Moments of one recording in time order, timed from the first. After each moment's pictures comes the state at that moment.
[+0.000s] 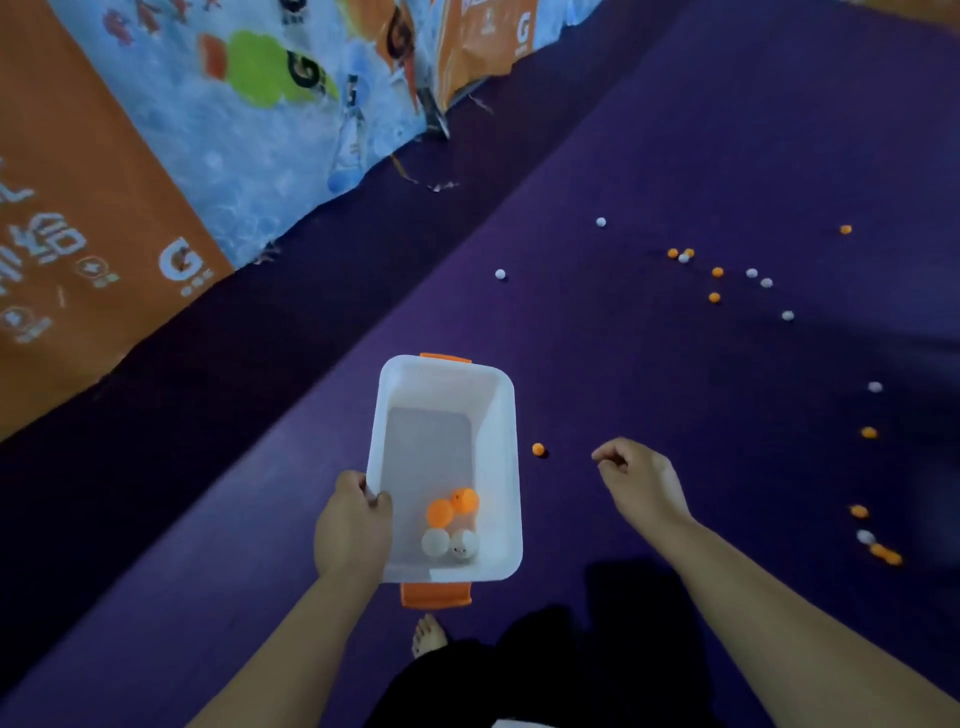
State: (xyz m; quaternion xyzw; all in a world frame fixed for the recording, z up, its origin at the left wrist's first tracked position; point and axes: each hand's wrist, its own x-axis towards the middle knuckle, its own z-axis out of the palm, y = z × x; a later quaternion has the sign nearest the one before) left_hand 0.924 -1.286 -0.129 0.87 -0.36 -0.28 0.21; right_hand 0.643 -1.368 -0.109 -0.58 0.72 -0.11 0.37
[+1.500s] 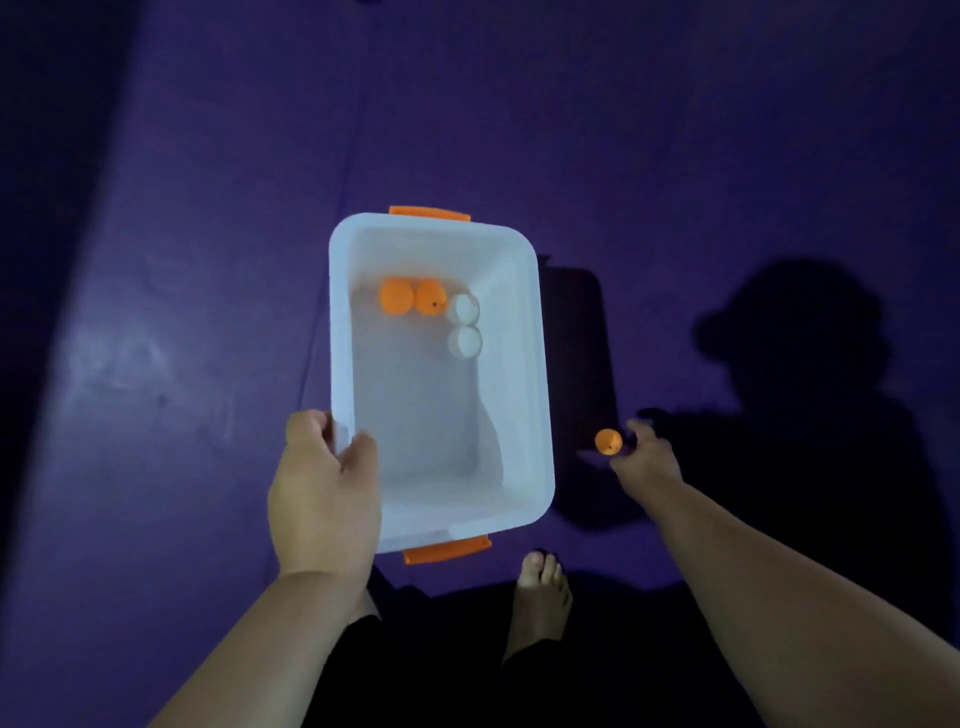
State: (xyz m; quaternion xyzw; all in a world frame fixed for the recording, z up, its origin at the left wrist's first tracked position) left_hand 0.959 -1.789 -0.682 0.82 -0.42 -0.38 0.10; right_hand 0.676 -1.718 -0.786 -0.20 0.88 0.09 0.42
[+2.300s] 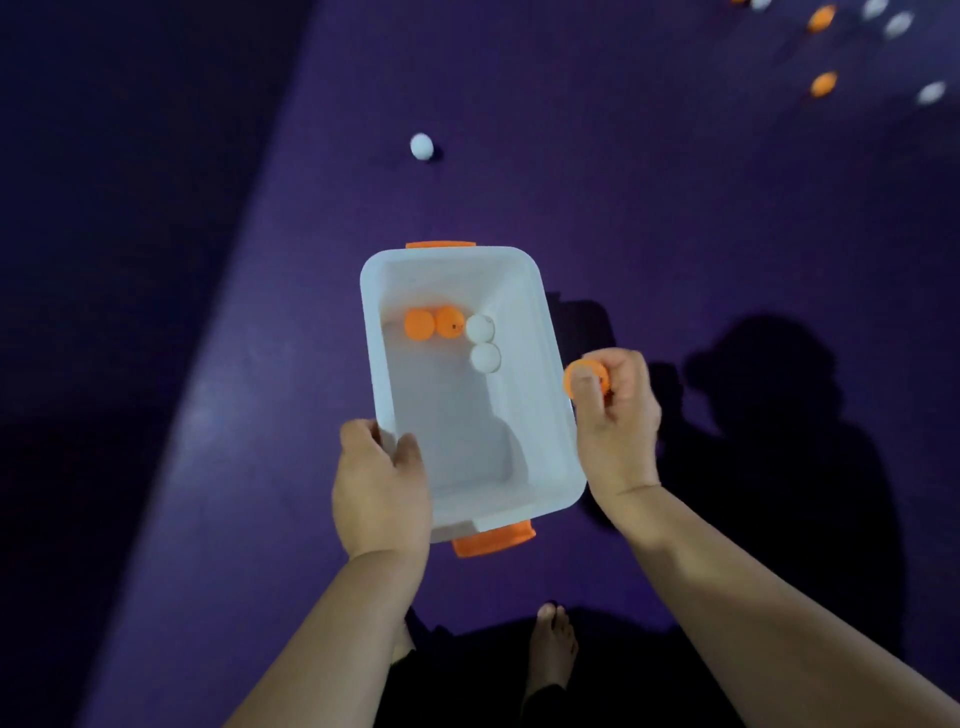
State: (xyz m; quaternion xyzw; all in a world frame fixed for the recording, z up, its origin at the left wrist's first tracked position) left_hand 0.984 -1.903 -0.579 0.82 -0.35 -0.43 0.14; right_hand 0.811 -1.905 -0.573 -0.34 0.82 -0.32 0.32
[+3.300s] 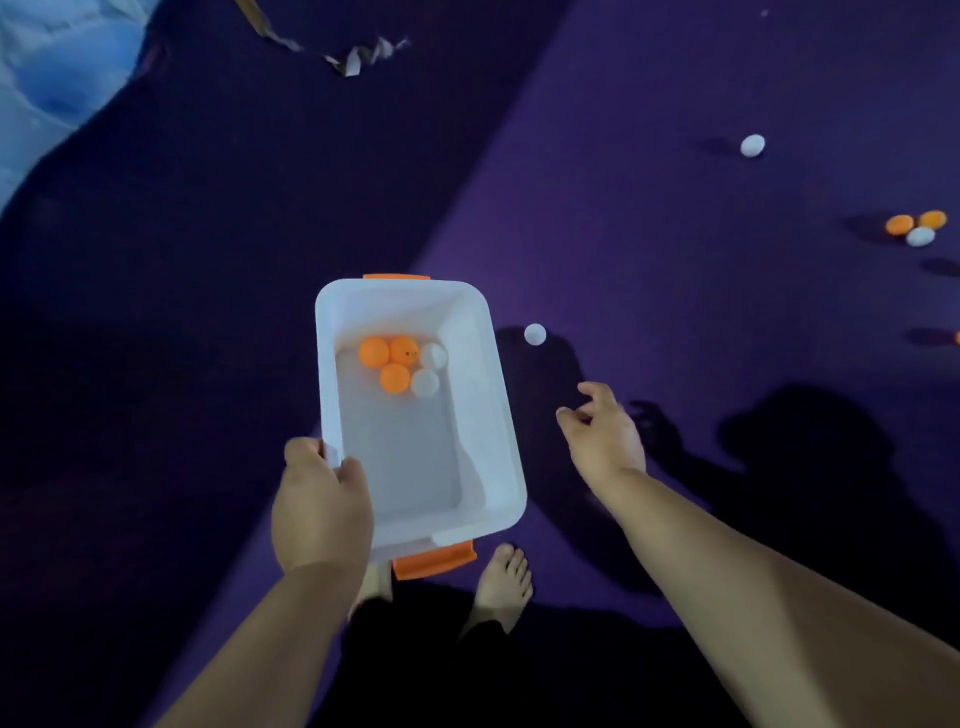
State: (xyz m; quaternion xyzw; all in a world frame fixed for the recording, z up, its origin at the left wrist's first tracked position) left_hand 1.085 -2.195 -0.584 0.89 -0.30 -0.33 0.11; right_hand 0.852 -2.250 -0.648 -0.43 0.80 -0.02 0.41
